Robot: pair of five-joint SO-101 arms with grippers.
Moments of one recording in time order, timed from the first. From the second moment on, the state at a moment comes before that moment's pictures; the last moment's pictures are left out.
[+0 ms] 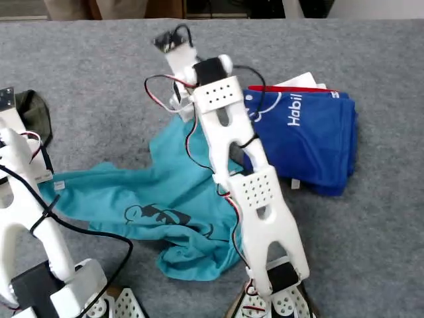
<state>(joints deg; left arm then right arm) -33.8 -18.9 23.8 77.6 -18.1 -26.2 55.4 -78.6 101.0 6.8</state>
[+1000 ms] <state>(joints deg) -33.8 -36.0 -34.3 92.8 2.0 -26.2 4.4 -93.5 81.4 6.8</state>
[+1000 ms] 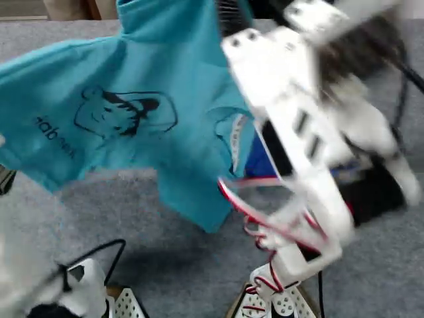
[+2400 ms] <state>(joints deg) -31.7 -54.8 48.3 24.2 2.2 -26.4 28.1 -59.5 52.4 -5.3</state>
